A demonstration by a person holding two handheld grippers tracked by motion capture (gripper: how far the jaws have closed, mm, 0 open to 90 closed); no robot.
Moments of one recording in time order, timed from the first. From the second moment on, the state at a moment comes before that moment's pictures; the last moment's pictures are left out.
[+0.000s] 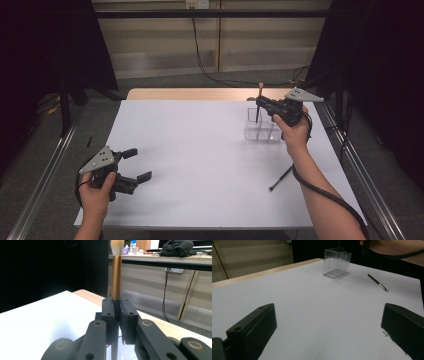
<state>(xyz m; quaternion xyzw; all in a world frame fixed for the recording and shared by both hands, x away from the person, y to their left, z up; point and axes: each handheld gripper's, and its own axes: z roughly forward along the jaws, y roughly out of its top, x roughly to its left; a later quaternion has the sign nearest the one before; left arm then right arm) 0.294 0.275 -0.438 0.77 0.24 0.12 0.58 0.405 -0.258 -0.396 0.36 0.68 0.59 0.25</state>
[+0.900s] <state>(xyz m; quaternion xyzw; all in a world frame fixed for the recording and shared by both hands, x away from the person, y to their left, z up) 0.295 0.276 -0.438 0.77 0.25 0.12 0.58 0.393 -0.255 -0.399 0.36 0.69 0.57 0.26</state>
